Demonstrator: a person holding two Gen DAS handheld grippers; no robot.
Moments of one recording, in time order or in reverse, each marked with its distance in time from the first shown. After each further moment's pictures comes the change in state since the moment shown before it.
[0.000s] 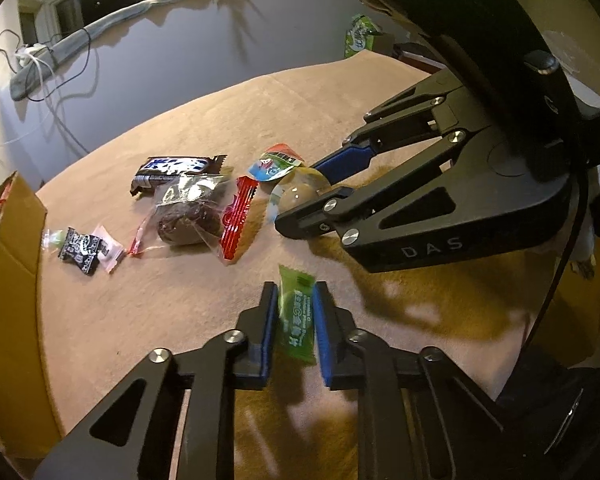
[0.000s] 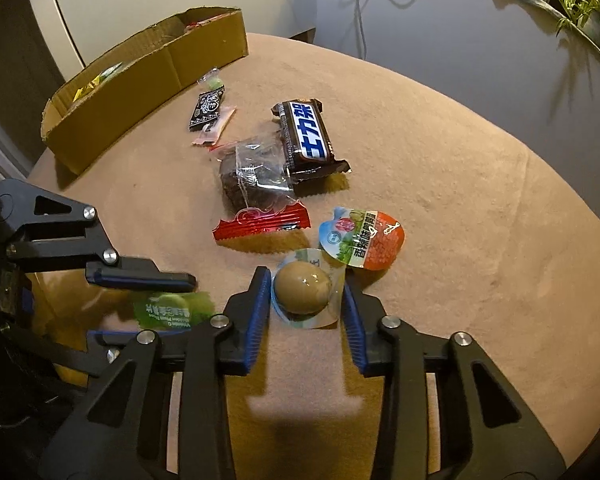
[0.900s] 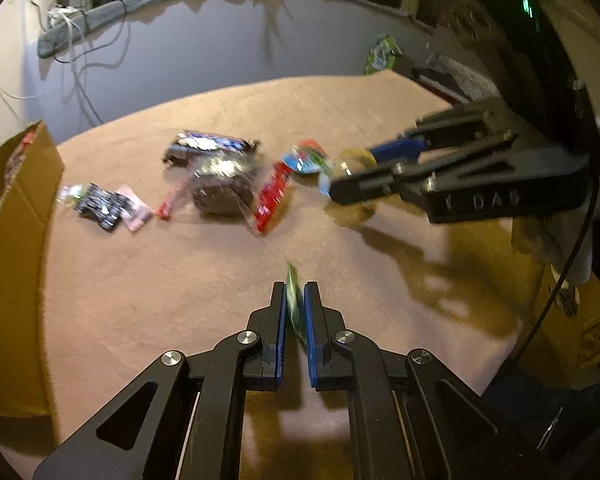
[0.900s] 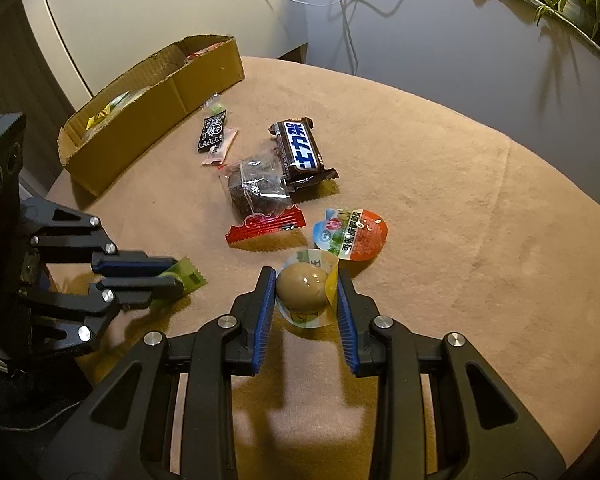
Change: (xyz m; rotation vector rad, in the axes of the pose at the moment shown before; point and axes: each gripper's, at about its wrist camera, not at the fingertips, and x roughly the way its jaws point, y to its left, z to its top) left arm -0.006 0.027 -0.011 -0.128 -0.019 -0.035; right arm -0.027 -0.008 -0.011 0.074 -0.051 0.033
